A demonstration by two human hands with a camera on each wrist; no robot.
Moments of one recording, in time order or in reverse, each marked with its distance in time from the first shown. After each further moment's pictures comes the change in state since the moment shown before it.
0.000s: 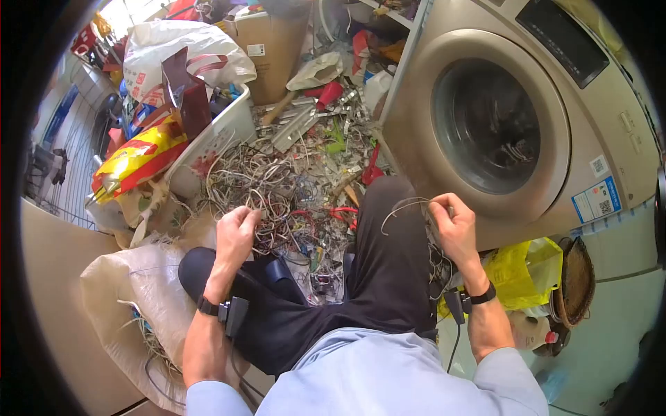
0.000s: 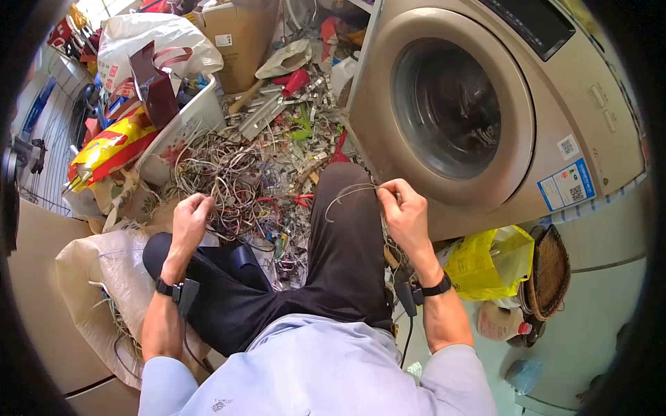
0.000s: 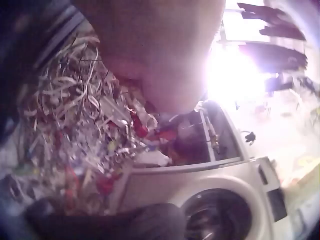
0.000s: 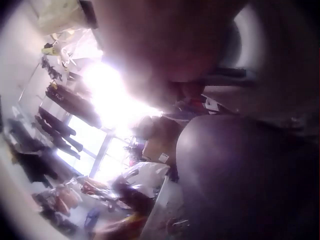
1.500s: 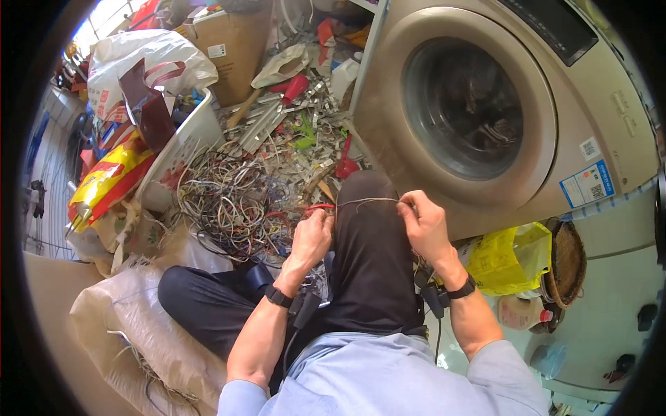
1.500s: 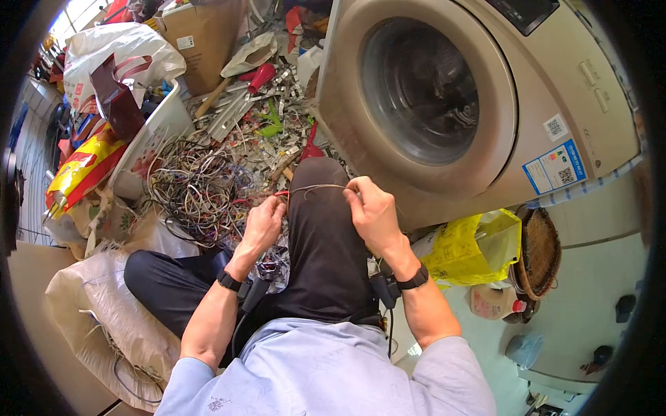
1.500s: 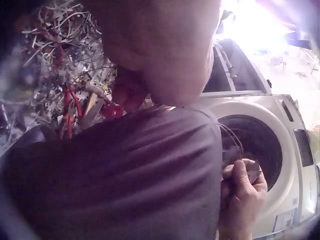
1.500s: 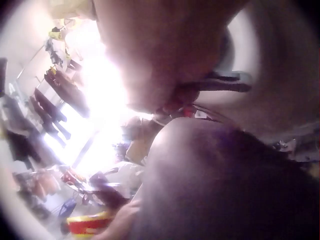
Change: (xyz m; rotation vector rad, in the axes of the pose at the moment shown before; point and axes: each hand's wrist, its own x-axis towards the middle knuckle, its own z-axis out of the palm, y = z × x) left_hand -0.003 0.049 0.205 -0.007 -0.222 0.178; right_hand 0.000 0.029 0.011 -0.143 -0.048 -0.201
